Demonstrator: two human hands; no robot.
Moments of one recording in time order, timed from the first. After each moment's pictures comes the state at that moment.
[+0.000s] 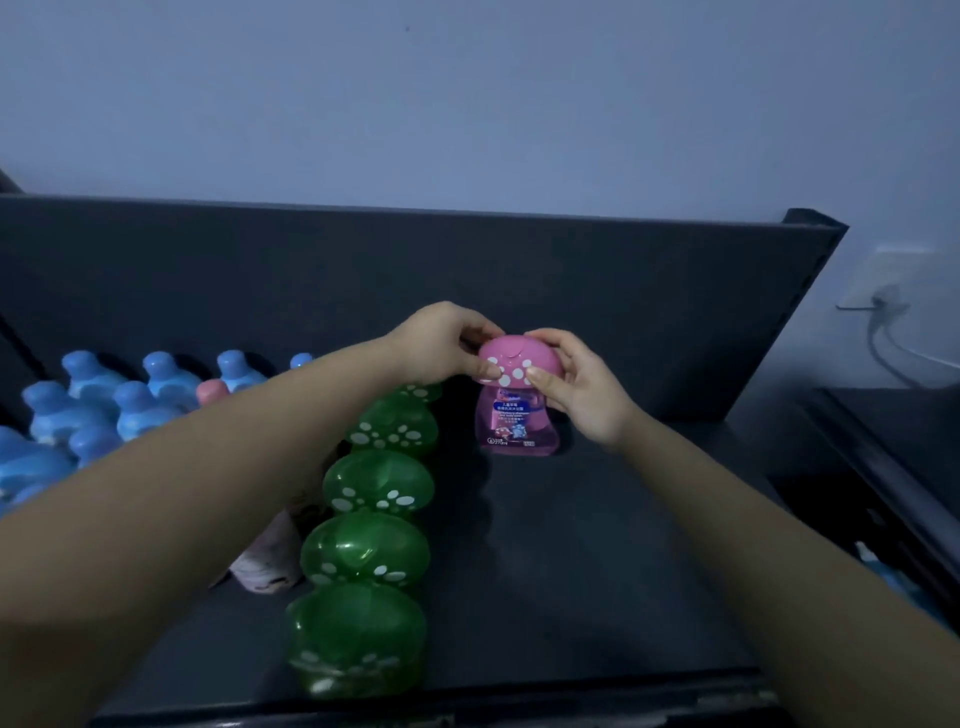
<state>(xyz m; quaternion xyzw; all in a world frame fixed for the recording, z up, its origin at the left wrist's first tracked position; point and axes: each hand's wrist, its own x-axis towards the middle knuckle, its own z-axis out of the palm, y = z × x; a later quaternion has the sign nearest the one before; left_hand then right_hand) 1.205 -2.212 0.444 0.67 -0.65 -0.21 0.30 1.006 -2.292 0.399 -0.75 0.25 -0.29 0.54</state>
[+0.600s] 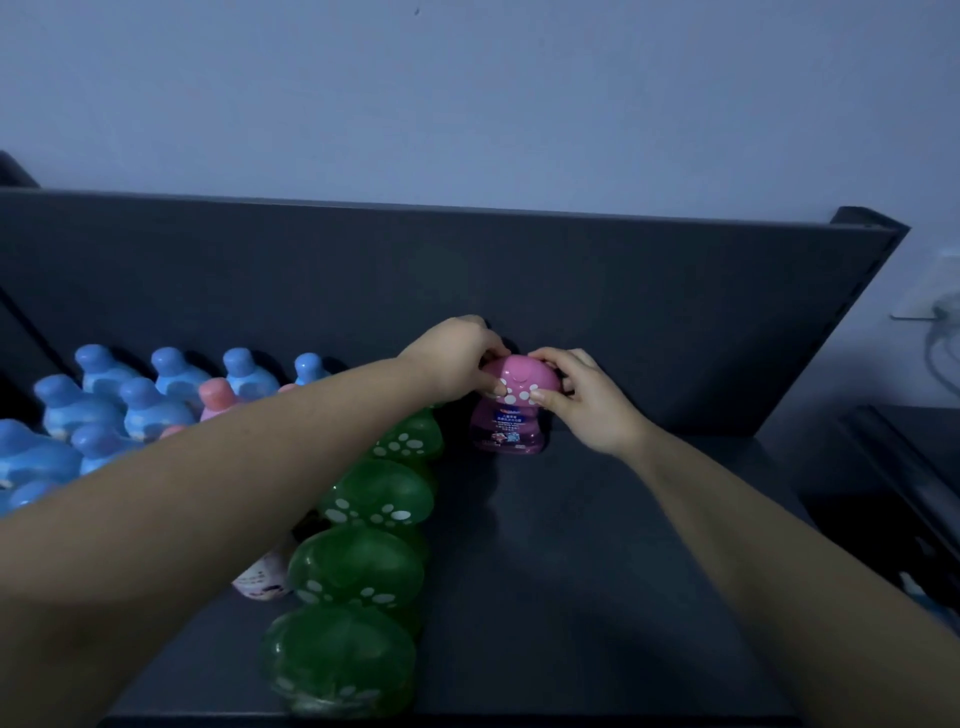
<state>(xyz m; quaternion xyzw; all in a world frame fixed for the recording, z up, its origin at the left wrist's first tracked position) 1.201 -2.246 0.413 0.74 -0.65 -0.07 0.14 1.016 -2.346 0.359 -0.86 0.27 -0.22 0.37</state>
